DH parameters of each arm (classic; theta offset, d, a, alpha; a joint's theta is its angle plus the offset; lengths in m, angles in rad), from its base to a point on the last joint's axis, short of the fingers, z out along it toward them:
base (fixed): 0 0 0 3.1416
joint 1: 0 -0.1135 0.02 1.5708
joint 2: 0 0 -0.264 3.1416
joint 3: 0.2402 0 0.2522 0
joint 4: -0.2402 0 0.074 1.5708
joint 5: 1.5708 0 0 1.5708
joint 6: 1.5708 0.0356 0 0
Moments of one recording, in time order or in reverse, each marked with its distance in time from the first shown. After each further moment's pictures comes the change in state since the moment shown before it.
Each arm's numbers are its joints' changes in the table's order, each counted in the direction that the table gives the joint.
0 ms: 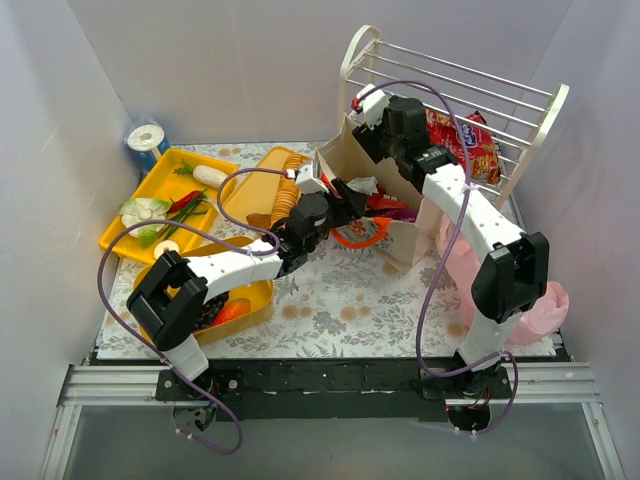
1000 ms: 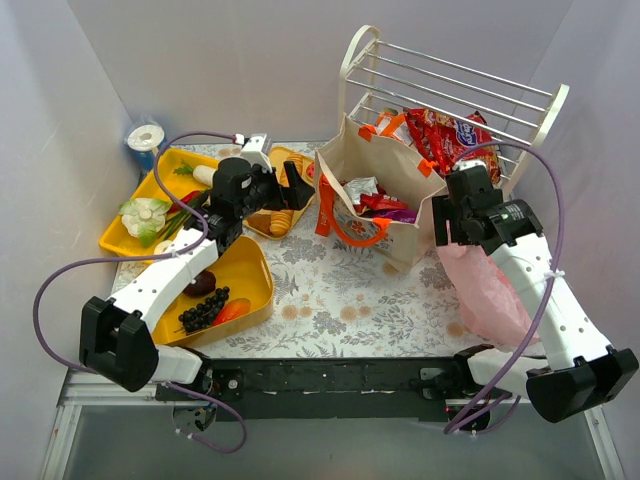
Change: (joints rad) left arm -0.383 -0.309 0.050 -0.502 0.507 0.433; right arm 0.080 -0.609 -0.333 -0.829 0.291 0.651
